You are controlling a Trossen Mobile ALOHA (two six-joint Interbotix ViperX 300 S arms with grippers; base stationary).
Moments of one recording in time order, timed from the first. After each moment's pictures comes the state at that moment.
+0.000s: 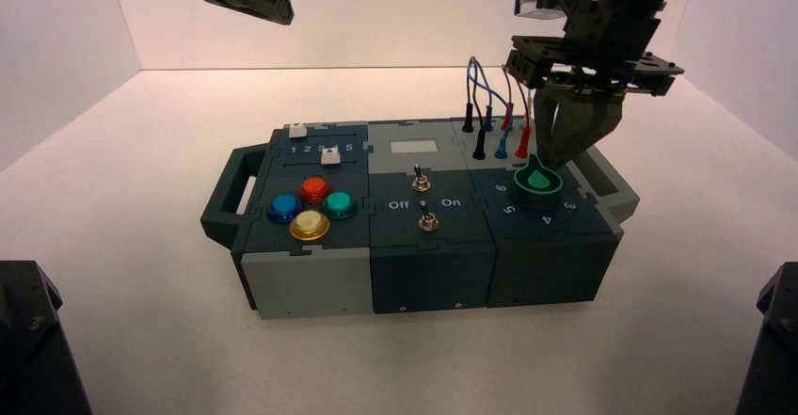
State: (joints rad) left arm -0.62 -0.52 1.00 -0.05 0.33 0.02; right arm 0.48 -0.11 0.89 0.24 0.70 0.00
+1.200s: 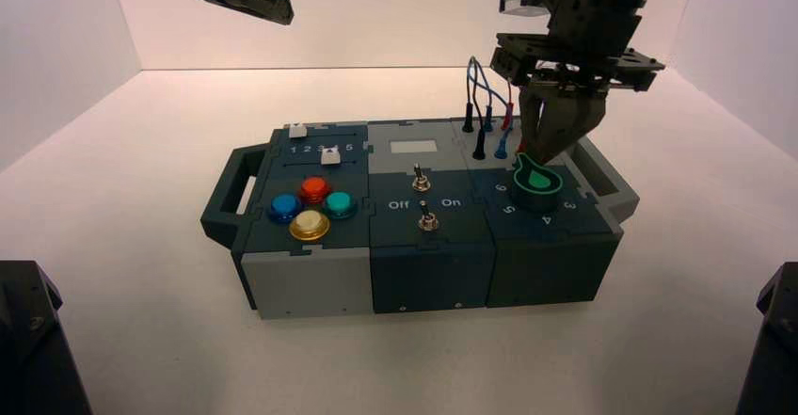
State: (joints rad) left arm -0.62 -0.52 1.00 -0.05 0.33 0.02; right arm 0.50 -0.08 0.86 0.23 0.71 0.00
